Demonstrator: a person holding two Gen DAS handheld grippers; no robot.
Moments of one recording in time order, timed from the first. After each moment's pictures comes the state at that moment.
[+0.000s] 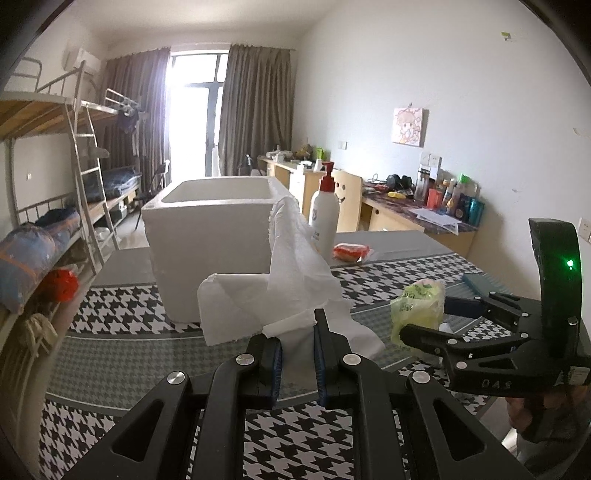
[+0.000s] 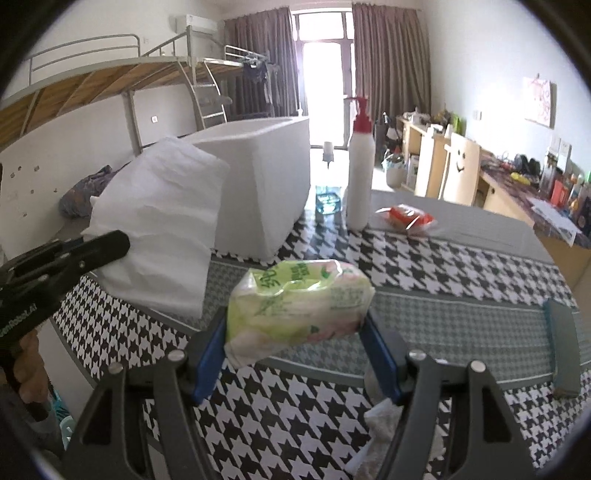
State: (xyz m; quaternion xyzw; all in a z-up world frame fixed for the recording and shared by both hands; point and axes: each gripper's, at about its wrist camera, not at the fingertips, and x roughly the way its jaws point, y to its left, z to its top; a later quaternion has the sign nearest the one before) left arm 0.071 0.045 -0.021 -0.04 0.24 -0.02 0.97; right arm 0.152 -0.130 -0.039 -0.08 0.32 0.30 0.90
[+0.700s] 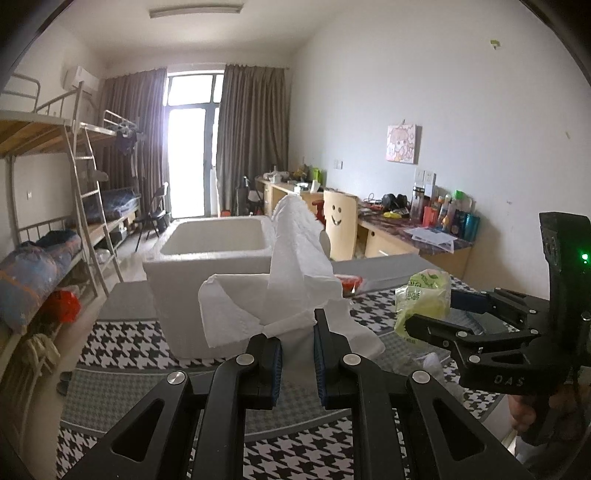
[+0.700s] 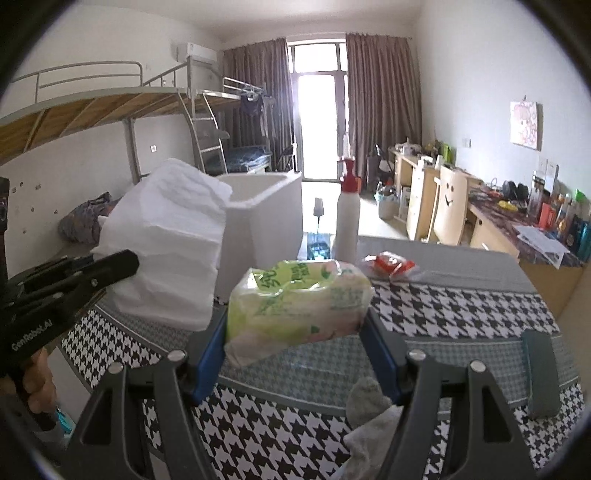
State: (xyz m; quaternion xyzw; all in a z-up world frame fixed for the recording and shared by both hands) left arm 0.072 0.036 0.017 -0.03 0.20 -0.02 0.98; right arm 0.144 -0.143 0.006 -0.06 0.25 0.30 0.92
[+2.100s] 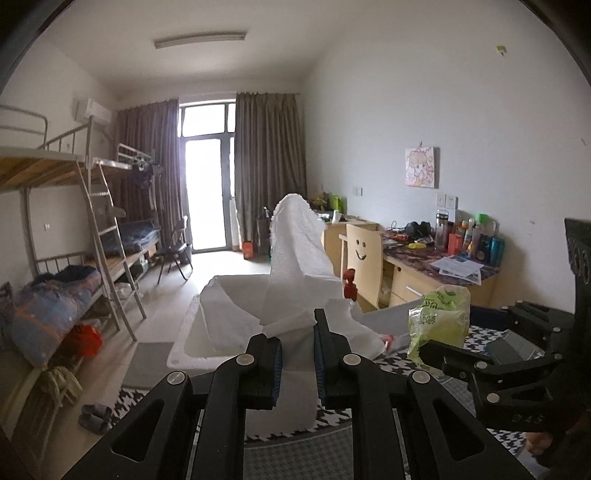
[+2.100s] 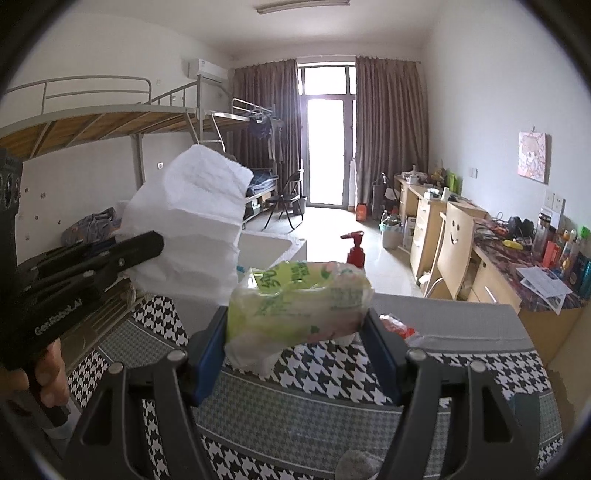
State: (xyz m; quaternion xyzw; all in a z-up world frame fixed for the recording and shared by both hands) left arm 0.121 0.043 0.070 0.01 0.15 0.03 0.99; right arm 0.181 -0.125 0.062 -0.06 0.21 0.32 0.92
